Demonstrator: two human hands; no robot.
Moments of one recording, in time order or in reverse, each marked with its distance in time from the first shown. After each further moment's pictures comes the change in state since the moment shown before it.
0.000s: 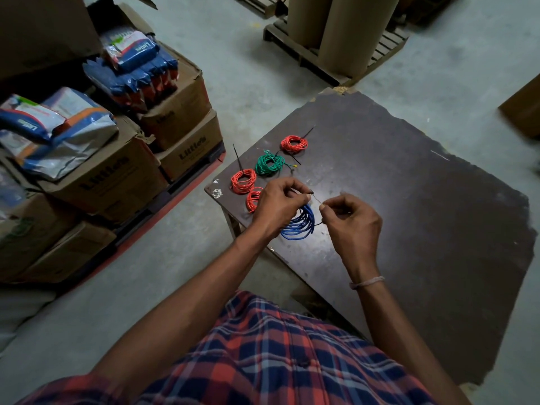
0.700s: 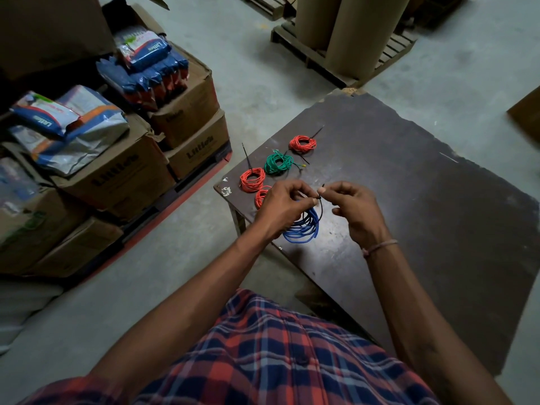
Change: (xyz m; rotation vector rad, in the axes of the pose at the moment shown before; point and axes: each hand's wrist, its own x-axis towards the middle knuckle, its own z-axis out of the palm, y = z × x) left_hand -0.013 -0.002 -0.019 0.003 -0.079 0.021; right_hand 0.042 -0.006 0.014 0.369 -0.405 0.344
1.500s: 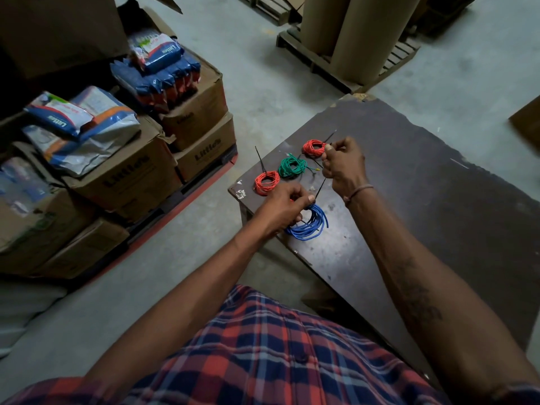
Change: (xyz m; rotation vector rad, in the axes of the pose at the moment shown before) left_hand -0.003 -0.008 -0.051 0.015 -0.116 -0.050; right_hand 0.074 -0.047 0.077 0.170 0.168 -0.062
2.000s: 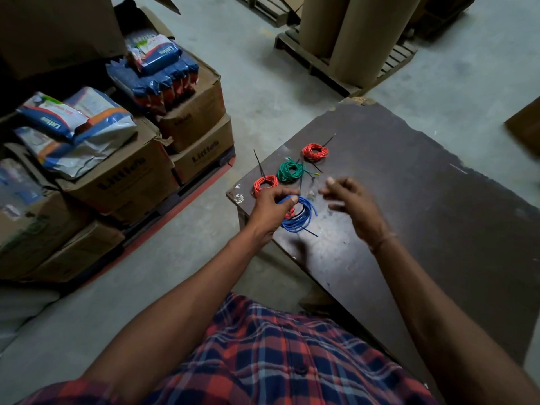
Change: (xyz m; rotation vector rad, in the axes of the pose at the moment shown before) left_hand 0.031 -0.041 0.002 -0.271 0.225 -0.024; right_hand -0.023 0.047 -0.057 -0.175 -0.258 -0.014
